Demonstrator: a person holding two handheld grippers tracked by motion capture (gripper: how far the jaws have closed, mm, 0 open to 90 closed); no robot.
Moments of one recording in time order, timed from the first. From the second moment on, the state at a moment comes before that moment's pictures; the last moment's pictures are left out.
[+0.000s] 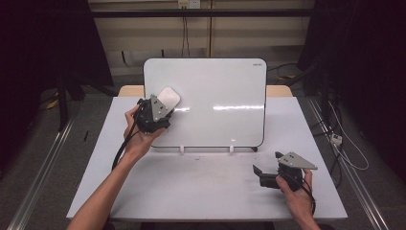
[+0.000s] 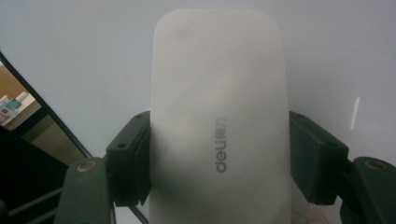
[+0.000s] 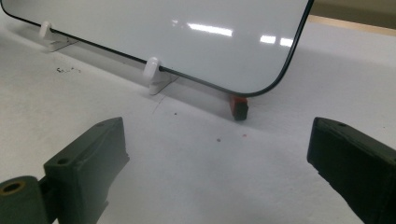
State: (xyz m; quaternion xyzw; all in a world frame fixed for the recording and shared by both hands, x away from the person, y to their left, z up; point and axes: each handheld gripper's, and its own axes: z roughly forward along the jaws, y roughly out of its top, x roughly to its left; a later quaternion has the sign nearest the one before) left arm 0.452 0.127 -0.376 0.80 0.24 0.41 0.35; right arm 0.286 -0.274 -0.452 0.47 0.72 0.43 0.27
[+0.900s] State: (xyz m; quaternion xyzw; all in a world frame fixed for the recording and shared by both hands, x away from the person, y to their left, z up) left arm 0.456 0.118 -0.369 0.81 0.24 0.41 0.34; right arm 0.288 -0.273 -0.452 0.47 0.72 0.43 0.27
